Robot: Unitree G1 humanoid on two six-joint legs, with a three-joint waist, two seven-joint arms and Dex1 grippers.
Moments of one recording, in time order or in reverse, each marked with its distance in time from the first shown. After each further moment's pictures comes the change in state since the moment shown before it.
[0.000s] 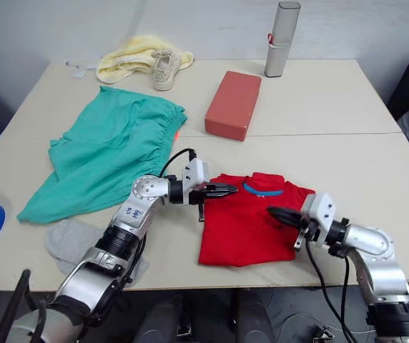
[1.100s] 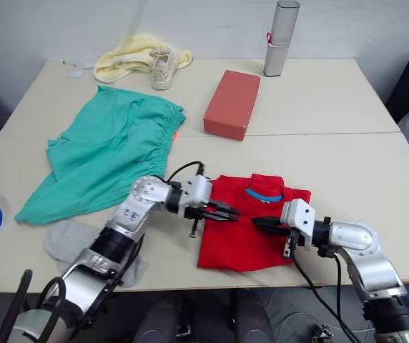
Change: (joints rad) left arm 0.022 0.096 -0.130 -0.094 -0.007 0.017 -0.195; right arm -0.087 -0.031 0.119 0.003 -0.063 -0.041 0.046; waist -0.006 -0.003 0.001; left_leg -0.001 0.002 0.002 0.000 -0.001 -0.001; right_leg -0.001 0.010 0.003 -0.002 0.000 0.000
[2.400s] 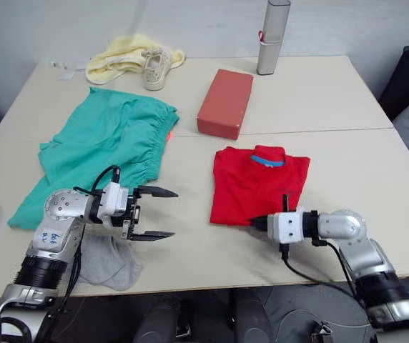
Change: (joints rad) left arm 0.315 0.353 0.327 -0.283 -0.243 -0.065 -0.145; right arm -0.090 -0.046 0.112 0.066 -0.183 -0.381 0.083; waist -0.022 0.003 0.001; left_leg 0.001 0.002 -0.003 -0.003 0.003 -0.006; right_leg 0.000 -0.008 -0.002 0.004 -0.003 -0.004
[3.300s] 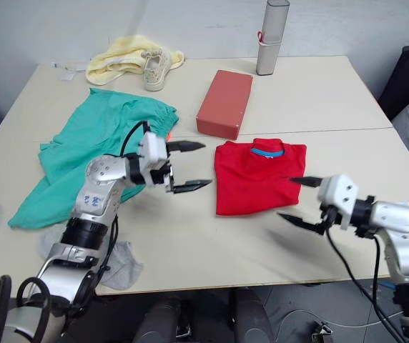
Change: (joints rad) left arm -0.286 -0.210 -0.030 0.191 0.103 0.011 0.196; right arm 0.055 -0.069 -0.266 -0.040 0.200 0.365 0.012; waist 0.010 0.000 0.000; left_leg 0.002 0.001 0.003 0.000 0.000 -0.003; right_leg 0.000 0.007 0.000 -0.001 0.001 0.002
